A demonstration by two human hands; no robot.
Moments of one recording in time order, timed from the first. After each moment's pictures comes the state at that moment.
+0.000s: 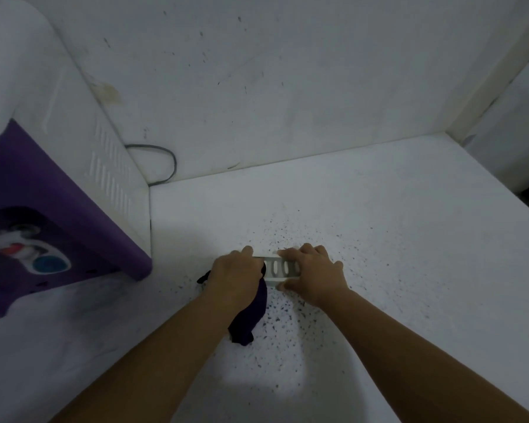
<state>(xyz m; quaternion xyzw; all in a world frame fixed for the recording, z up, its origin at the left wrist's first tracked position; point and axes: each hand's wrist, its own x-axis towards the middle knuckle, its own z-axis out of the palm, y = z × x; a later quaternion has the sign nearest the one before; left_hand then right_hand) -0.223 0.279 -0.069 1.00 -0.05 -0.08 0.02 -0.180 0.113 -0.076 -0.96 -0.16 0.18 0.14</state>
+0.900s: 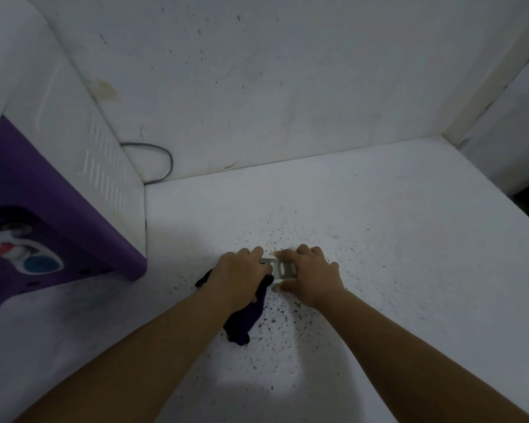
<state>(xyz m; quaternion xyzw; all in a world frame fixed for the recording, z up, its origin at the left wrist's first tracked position) -0.218 0.276 -0.061 0.98 -0.18 -0.10 -0.06 -0.179 0.112 -0.074 -0.96 -0.17 0.18 0.14</state>
